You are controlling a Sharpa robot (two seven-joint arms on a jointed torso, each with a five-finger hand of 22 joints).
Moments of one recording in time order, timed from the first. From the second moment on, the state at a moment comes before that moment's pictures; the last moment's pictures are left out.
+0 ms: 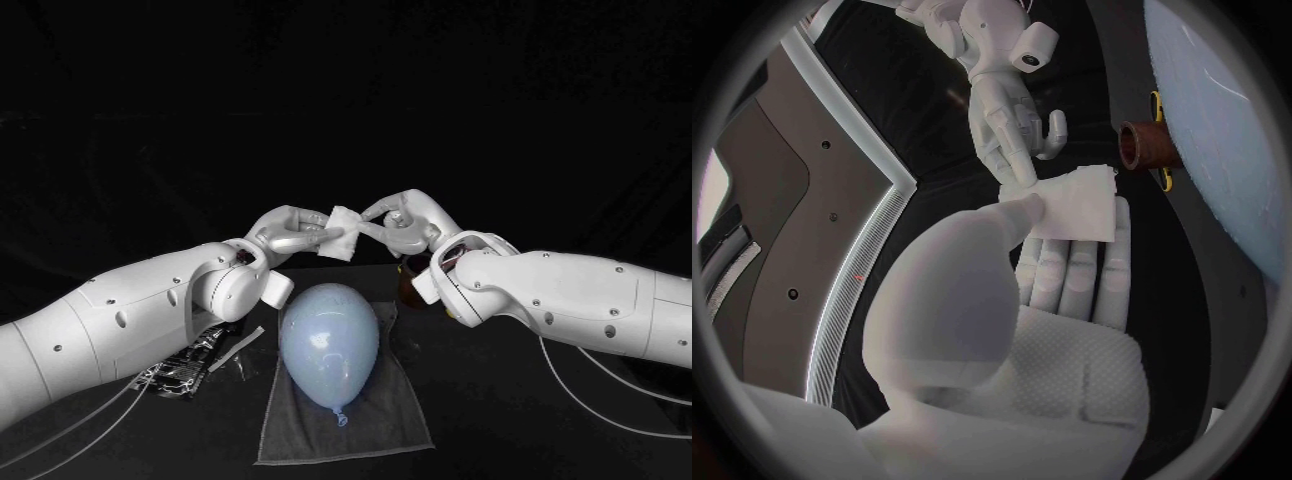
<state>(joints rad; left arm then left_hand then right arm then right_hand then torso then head) 1.26 -0.57 -0.01 1.25 -0.25 -0.13 0.22 1.47 -0.10 0.59 0.09 0.04 1.01 0.16 0.34 0.32 1.28 0.10 0.07 0.07 1.08 0.09 0.18 0.36 0.16 0.80 0.25 0.41 0.25 1.35 -0.75 -0.17 1.53 -0.72 -0.69 0.16 1.41 -0.03 0.49 0.05 0.08 1.02 0.11 0.34 0.25 1.45 0.05 1.20 0.89 1.45 -0.01 1.50 1.31 0.14 1.13 0.09 0.98 1.03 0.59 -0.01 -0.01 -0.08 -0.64</state>
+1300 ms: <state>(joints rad) 1.26 -0.59 -0.01 1.25 -0.25 -0.12 0.22 1.47 -0.10 0.59 0.09 0.04 1.01 0.16 0.34 0.32 1.28 0.10 0.07 0.07 1.08 0.09 0.18 0.36 0.17 0.80 0.25 0.42 0.25 1.35 -0.79 -0.16 1.53 -0.65 -0.70 0.18 1.26 -0.05 0.58 0.08 0.10 0.92 0.15 0.30 0.28 1.46 0.06 1.22 0.92 1.47 -0.01 1.47 1.31 0.15 1.08 0.11 0.93 0.99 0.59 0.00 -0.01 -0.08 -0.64</state>
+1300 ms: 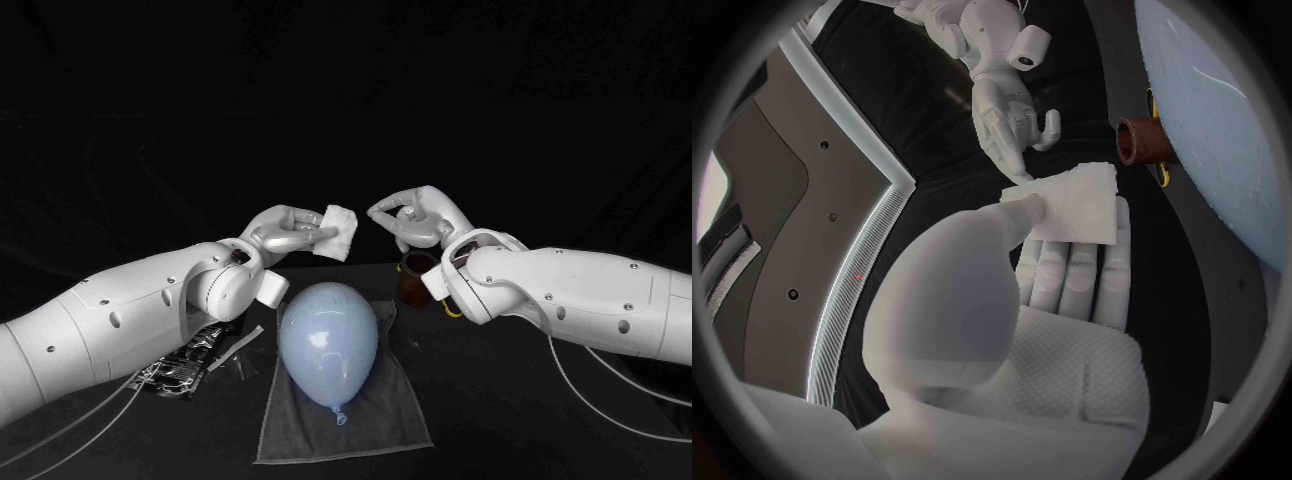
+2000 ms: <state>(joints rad) 1.26 -0.59 -0.01 1.25 -0.25 -0.12 0.22 1.47 -0.10 0.59 0.08 0.04 1.00 0.16 0.34 0.32 1.28 0.10 0.07 0.07 1.08 0.09 0.18 0.36 0.16 0.79 0.25 0.42 0.25 1.35 -0.78 -0.16 1.54 -0.63 -0.68 0.19 1.25 -0.08 0.56 0.07 0.11 0.92 0.15 0.29 0.29 1.46 0.06 1.28 0.92 1.47 -0.01 1.48 1.31 0.15 1.07 0.11 0.92 1.00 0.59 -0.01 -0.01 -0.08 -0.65</state>
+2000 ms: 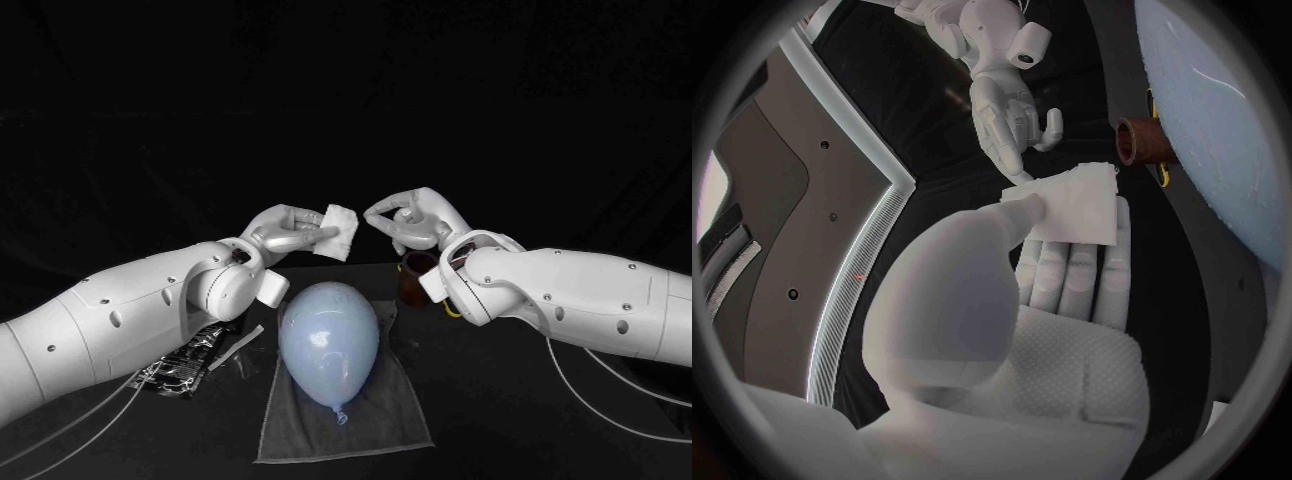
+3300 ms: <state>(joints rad) 1.26 -0.59 -0.01 1.26 -0.25 -0.12 0.22 1.46 -0.10 0.59 0.08 0.04 1.00 0.16 0.34 0.33 1.28 0.10 0.07 0.07 1.08 0.09 0.18 0.36 0.16 0.79 0.25 0.42 0.26 1.33 -0.72 -0.16 1.51 -0.64 -0.71 0.25 1.25 -0.14 0.46 0.05 0.10 0.89 0.16 0.25 0.29 1.46 0.08 1.47 1.31 1.46 0.01 1.50 1.31 0.14 1.09 0.12 0.94 1.02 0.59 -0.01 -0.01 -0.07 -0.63</state>
